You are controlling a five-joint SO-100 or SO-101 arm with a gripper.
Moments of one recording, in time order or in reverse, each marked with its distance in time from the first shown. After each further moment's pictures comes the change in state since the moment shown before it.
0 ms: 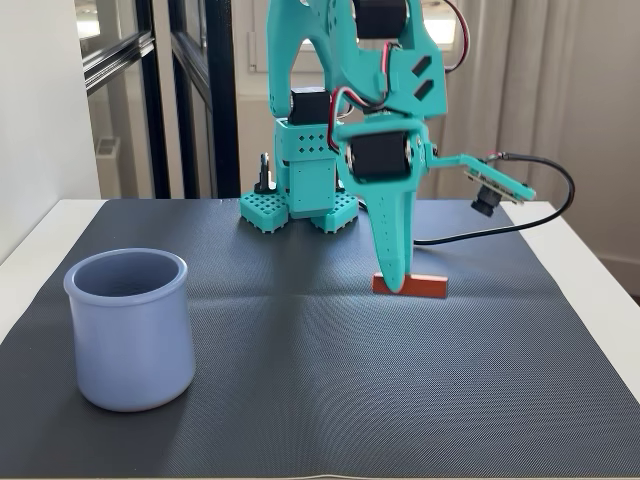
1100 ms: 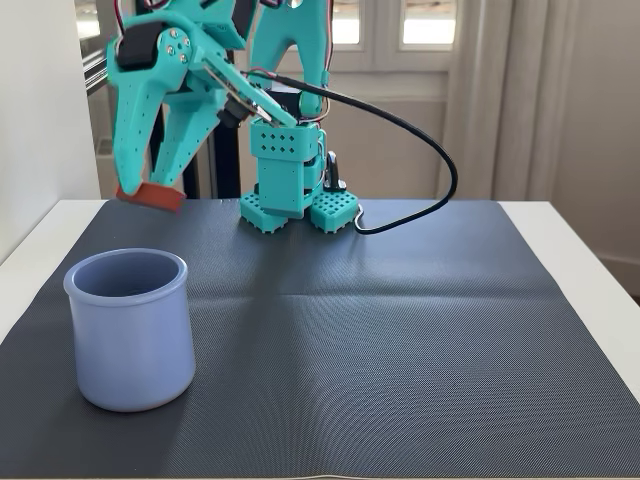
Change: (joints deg) arm 33.5 7.6 -1.1 -2.3 -13.7
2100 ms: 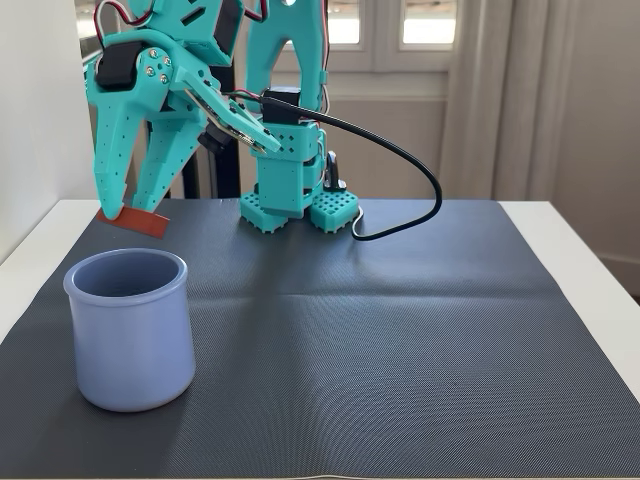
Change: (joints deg) arm 0.7 -5.8 -5.7 -1.1 0.0
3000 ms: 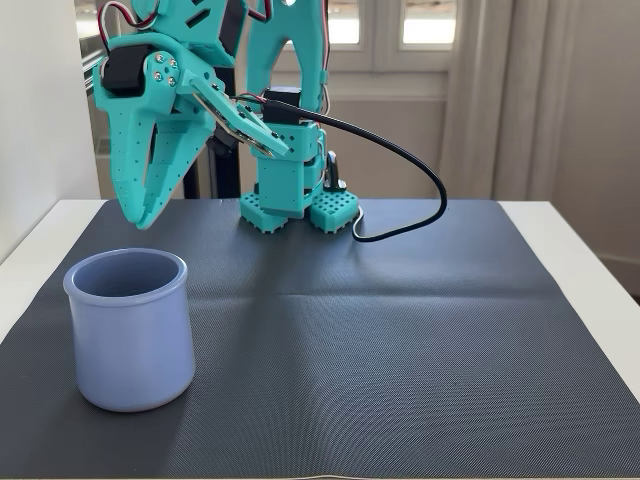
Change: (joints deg) arm -1.9 0.4 0.0 2.8 -3.7
